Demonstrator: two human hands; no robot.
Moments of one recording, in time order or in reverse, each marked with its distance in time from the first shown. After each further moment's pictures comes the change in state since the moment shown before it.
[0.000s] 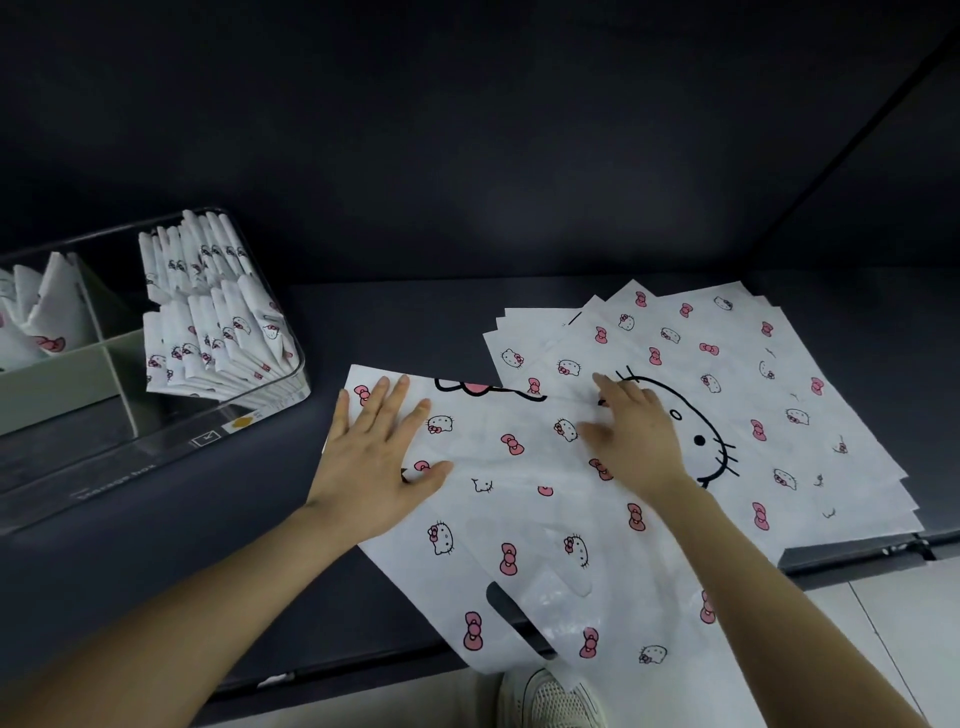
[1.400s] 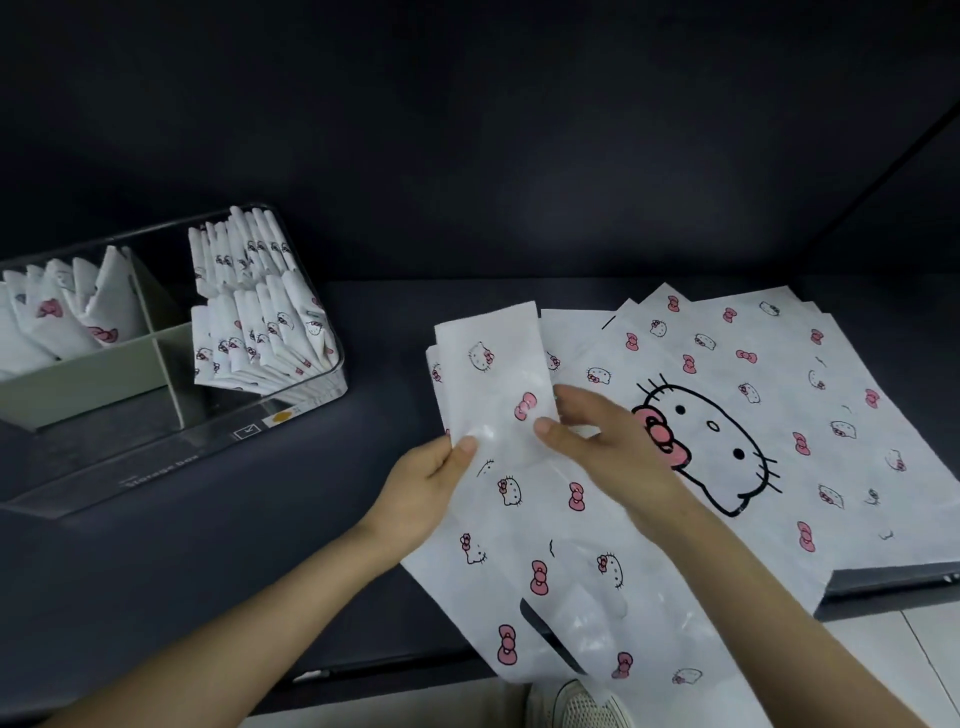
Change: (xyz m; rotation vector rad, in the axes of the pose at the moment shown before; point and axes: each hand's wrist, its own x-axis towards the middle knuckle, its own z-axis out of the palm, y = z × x) left_hand -0.017 0.032 -0.027 -1.184 -0.083 -0.328; right_hand -0.030 -0.085 -0.024 0.805 -0.321 0.111
